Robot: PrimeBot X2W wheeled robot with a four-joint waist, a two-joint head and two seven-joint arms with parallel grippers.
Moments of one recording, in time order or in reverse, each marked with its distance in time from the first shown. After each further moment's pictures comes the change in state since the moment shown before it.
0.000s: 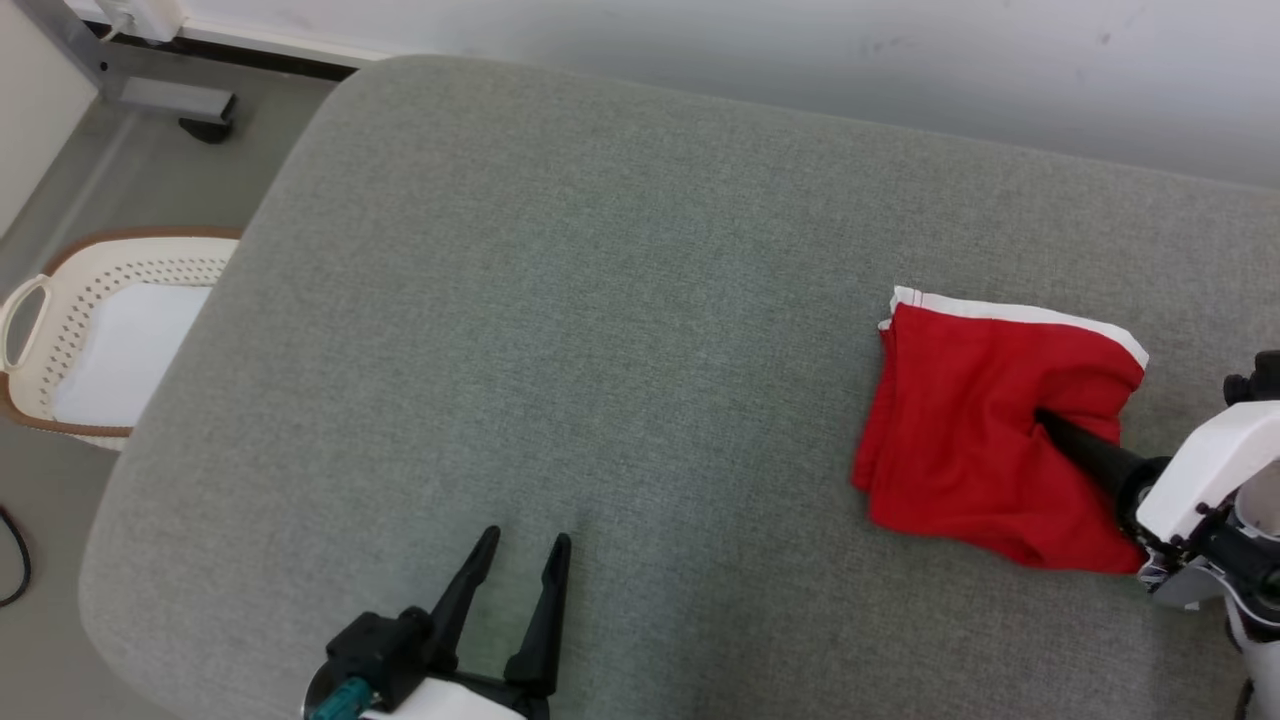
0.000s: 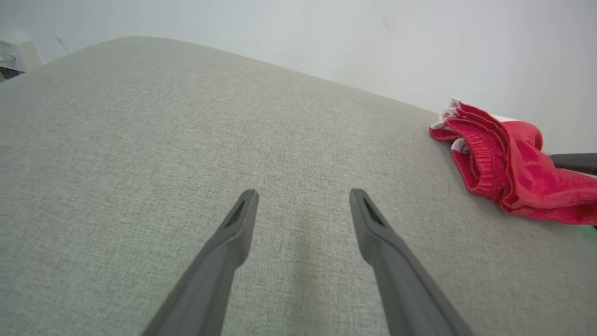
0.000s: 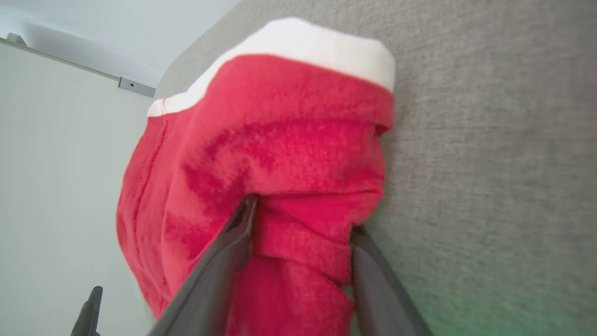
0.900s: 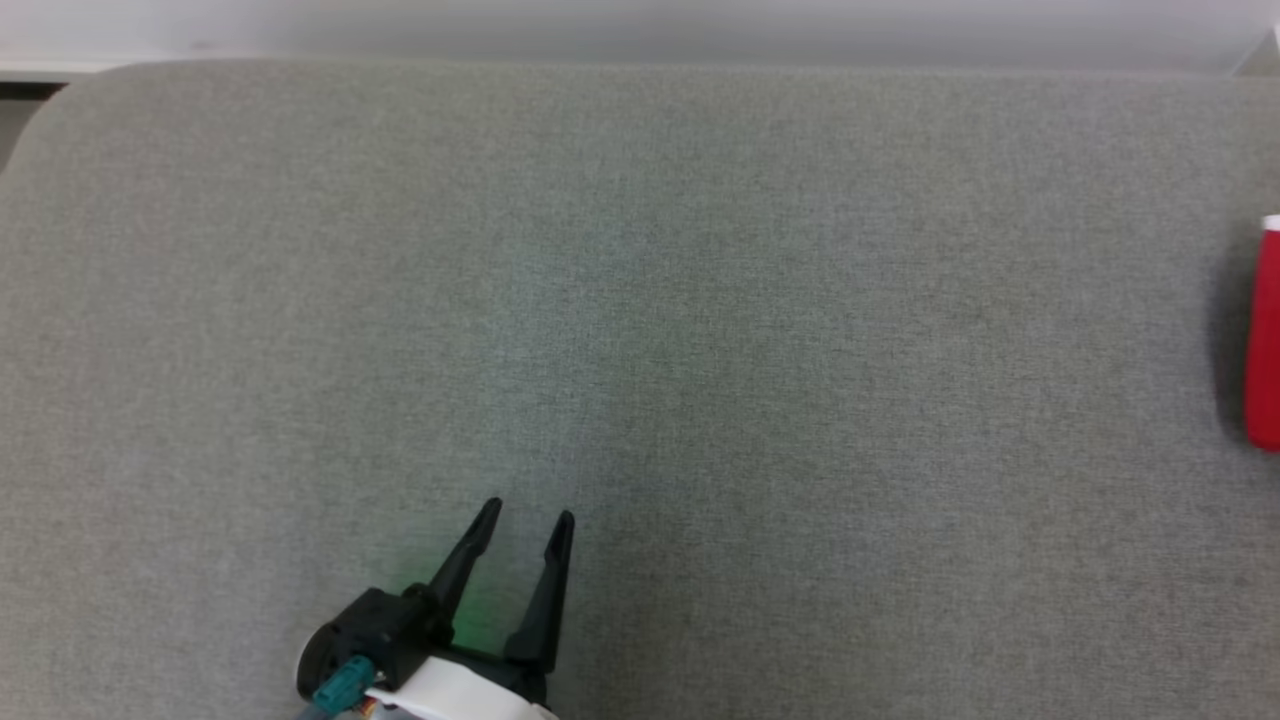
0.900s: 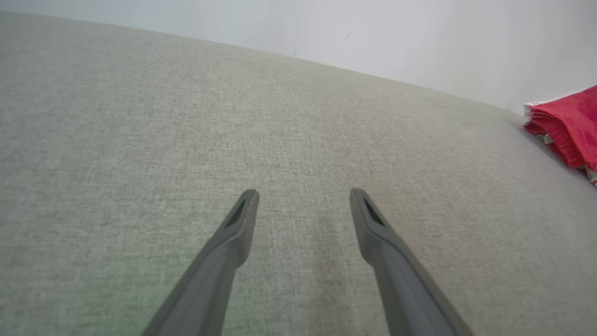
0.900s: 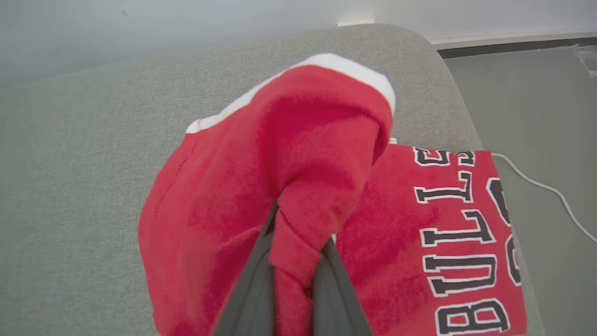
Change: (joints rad) left arm -0.033 0.000 0.022 -0.005 0.076 -0.032 0.000; right arm -0.098 -0.309 -0.285 -0.105 -0.463 0.000 0.182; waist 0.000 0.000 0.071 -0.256
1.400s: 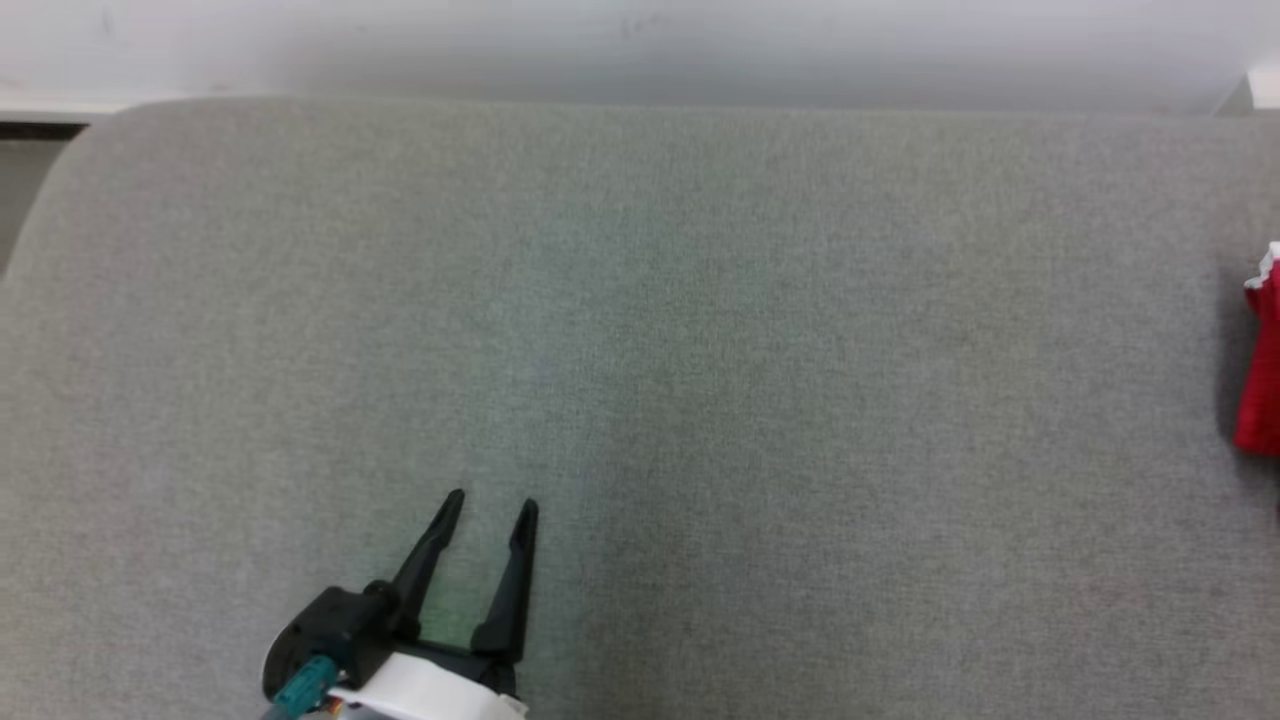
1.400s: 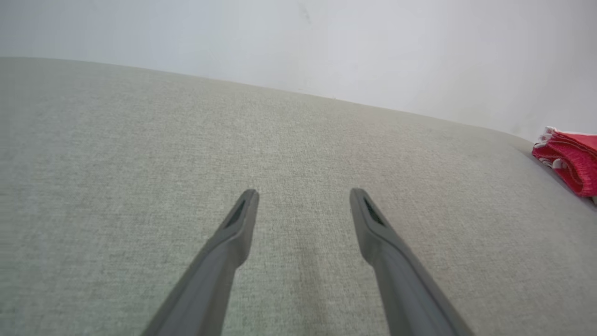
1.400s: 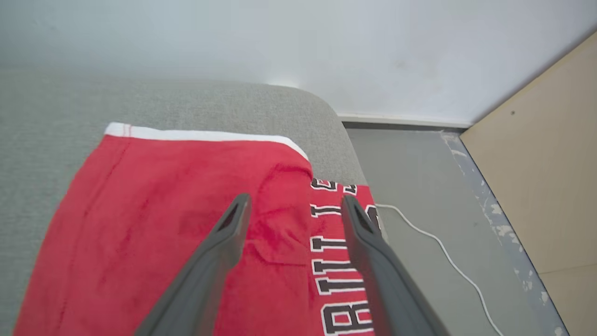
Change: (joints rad) left arm 0.003 0.001 0.063 -0.014 0.009 -0.005 0.000; right arm 0.157 0.044 -0.109 -0.033 -0.342 0.000 -0.322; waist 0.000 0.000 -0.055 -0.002
